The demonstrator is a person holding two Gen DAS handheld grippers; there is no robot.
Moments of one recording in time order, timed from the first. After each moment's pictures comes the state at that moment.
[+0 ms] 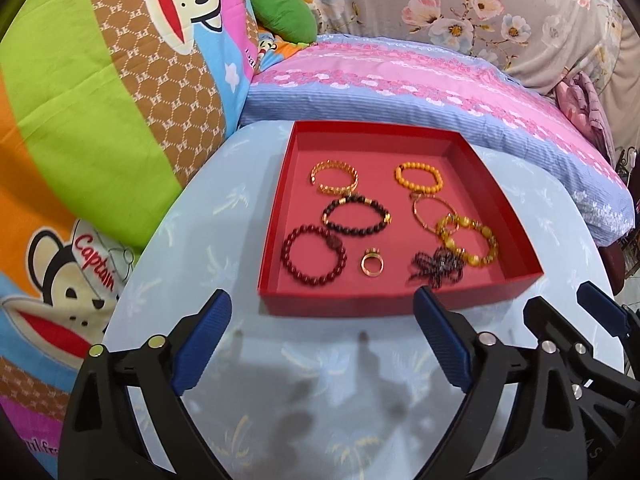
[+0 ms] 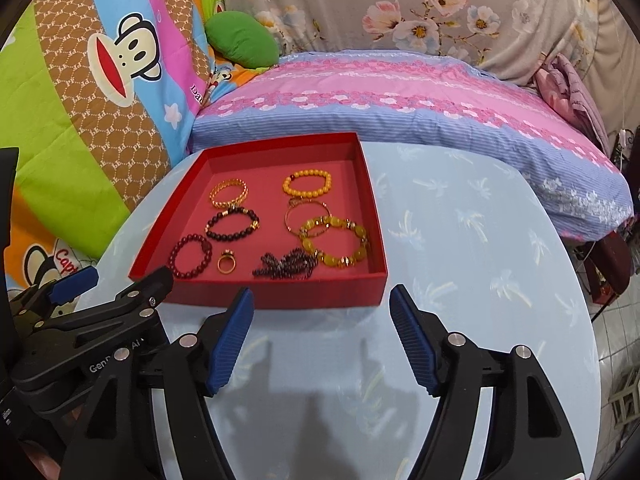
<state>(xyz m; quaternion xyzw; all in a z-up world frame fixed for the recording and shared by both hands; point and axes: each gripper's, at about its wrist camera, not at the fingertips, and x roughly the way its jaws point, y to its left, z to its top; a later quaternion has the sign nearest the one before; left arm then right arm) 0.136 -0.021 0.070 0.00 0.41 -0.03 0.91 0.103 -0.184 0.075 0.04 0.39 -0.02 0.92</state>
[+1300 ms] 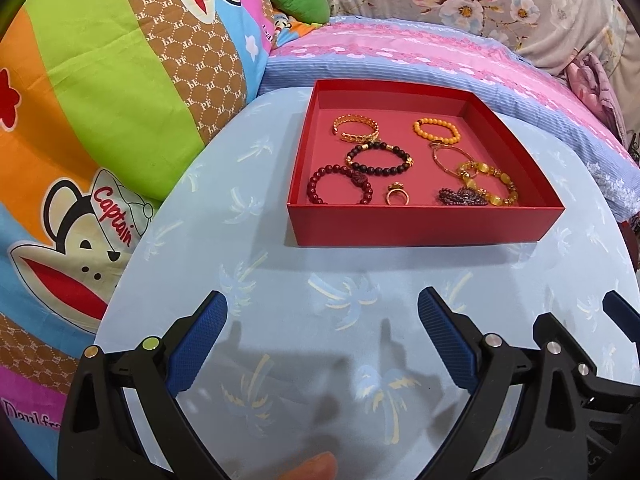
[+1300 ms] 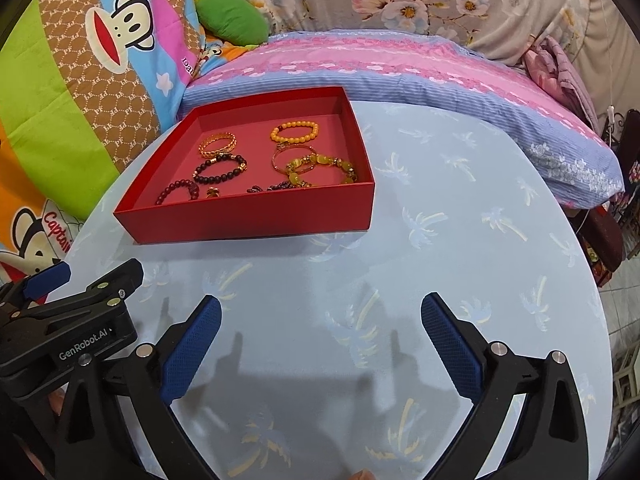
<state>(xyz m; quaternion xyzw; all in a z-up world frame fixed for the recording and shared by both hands) 0.101 -0.008 0.040 0.02 0.44 0.00 0.90 0.069 -0.181 0.035 0.04 0.42 -0.04 0.91</state>
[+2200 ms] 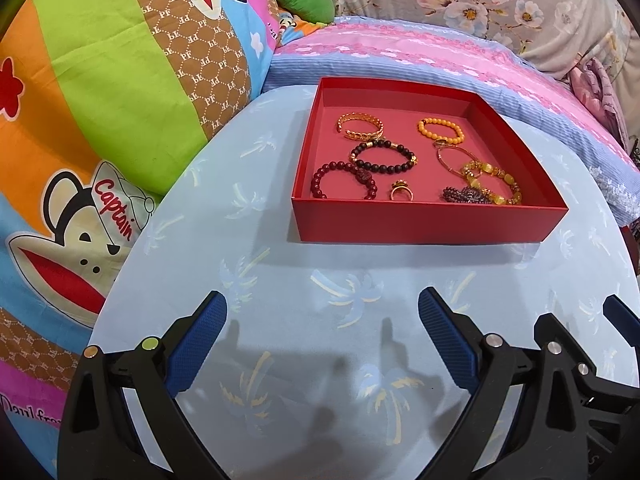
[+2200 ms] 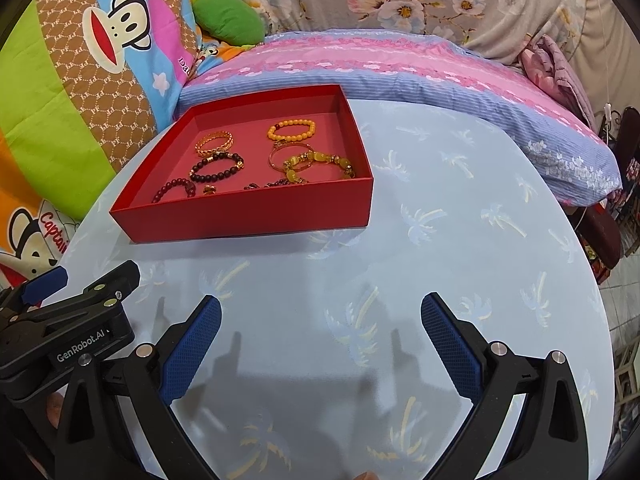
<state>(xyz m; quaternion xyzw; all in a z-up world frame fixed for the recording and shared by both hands) 0.098 -0.008 0.037 0.01 0.44 0.00 0.90 0.068 -0.181 0.032 0.04 0.41 -0.05 0.91</state>
